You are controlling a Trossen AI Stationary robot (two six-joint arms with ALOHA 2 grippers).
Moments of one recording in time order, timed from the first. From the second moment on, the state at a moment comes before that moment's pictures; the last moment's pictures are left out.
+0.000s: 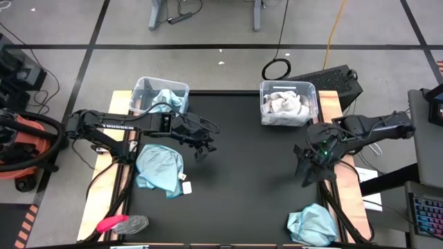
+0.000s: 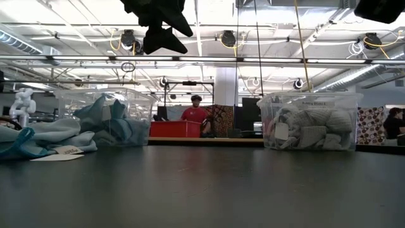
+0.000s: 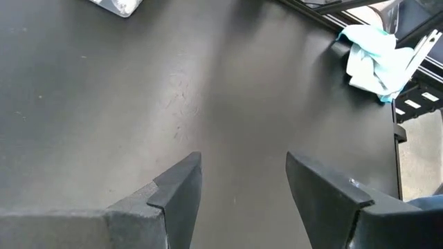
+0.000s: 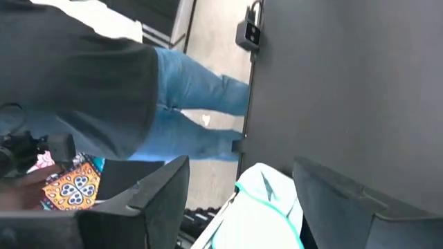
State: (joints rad) left arm 0.04 1.40 1.15 -0.46 0.08 -0.40; right arm 0.21 0.82 0.96 -0.84 -0.63 0.57
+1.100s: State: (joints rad) left arm 0.01 1.40 1.15 -0.64 0.12 -0.37; right arm 0.66 0.99 0.96 -0.90 -0.36 0.75
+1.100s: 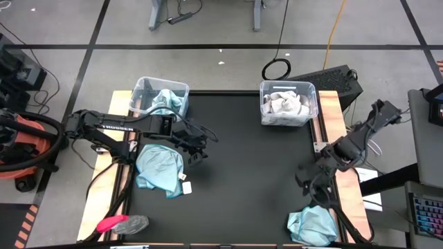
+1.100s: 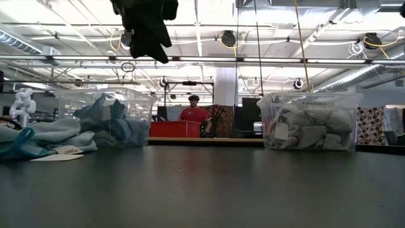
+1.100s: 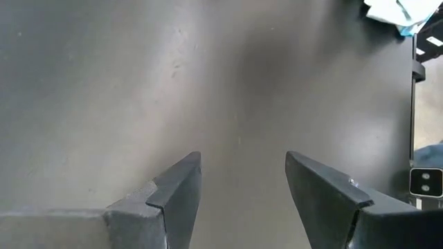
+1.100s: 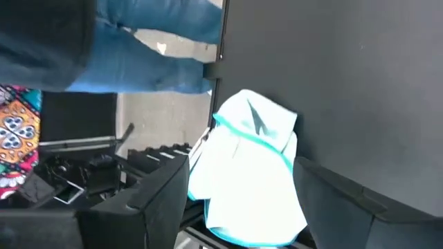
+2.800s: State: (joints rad) left arm -0.04 1.41 1.15 -0.58 0.07 -0.36; right arm 1.22 1.40 0.96 -0.73 -0.07 1.26
